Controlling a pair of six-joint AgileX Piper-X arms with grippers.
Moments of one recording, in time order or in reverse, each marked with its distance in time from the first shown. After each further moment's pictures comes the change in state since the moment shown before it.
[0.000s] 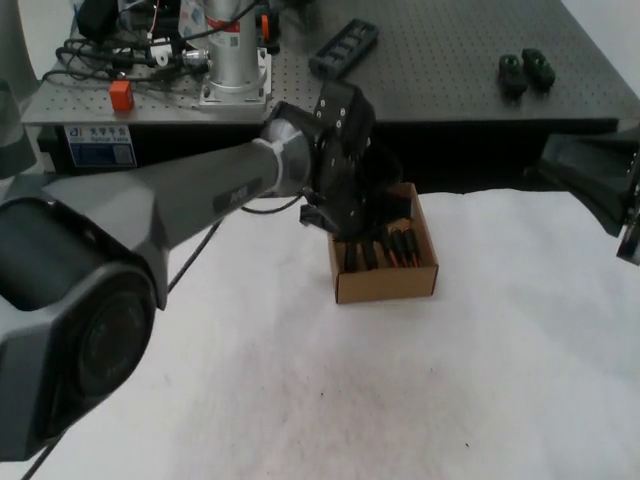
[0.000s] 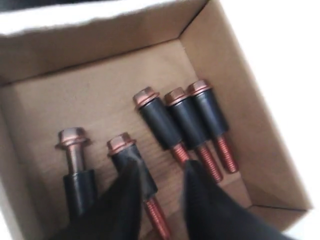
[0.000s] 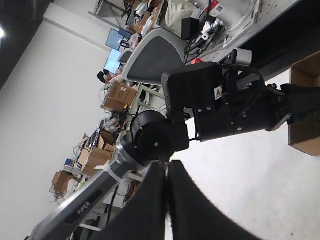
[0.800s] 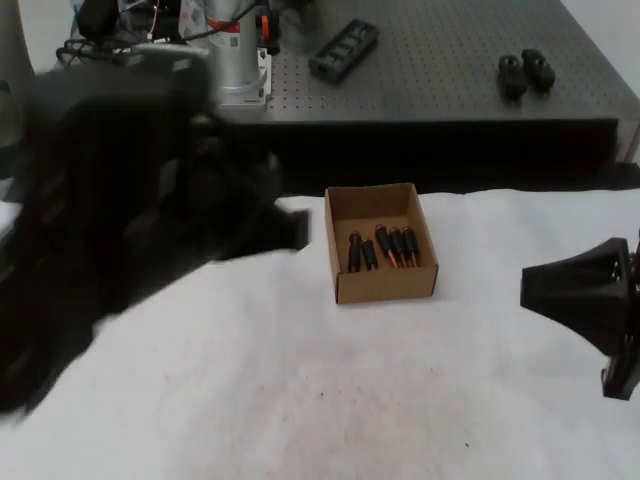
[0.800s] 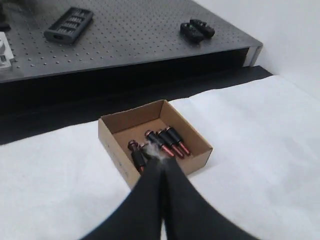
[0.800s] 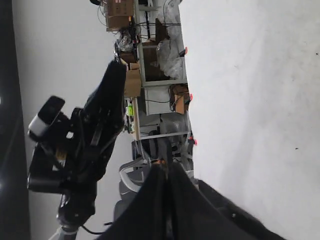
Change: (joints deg) left arm 0.0 -61.3 63.0 -30.3 -8.3 10.1; right arm 0.0 -1.0 0.0 29.1 -15.8 -1.0
